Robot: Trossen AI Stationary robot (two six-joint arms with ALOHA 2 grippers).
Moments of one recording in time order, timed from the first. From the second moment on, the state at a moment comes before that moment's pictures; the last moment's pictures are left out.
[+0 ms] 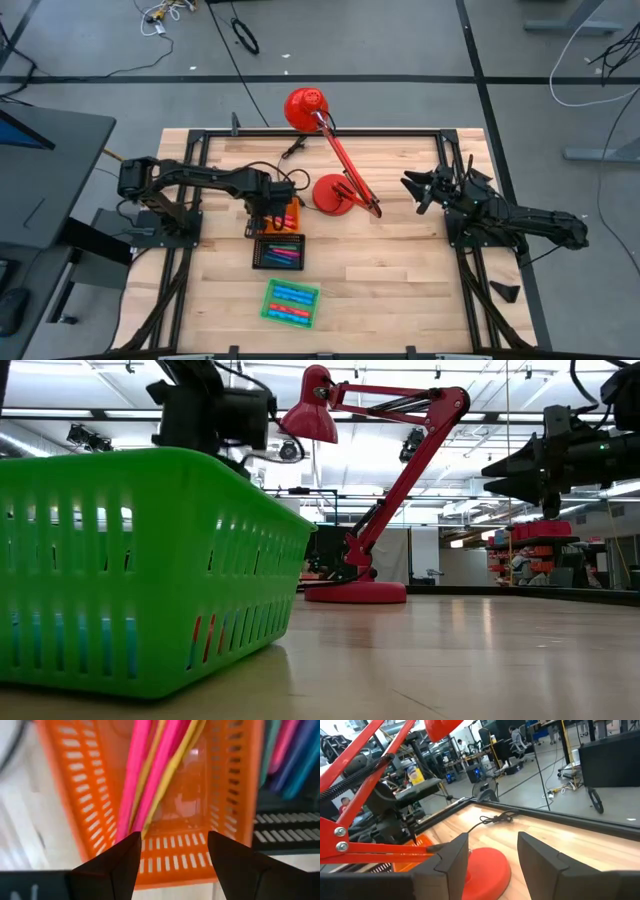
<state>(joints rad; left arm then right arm) 0.11 1.62 1.04 -0.96 0.01 0.19 -0.23 0.09 0.02 0.05 0.28 0.38</state>
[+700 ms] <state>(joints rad) 0.07 1.11 1.04 -0.51 0.02 0.04 -0.23 0.09 0.02 0.06 0.28 0.38</state>
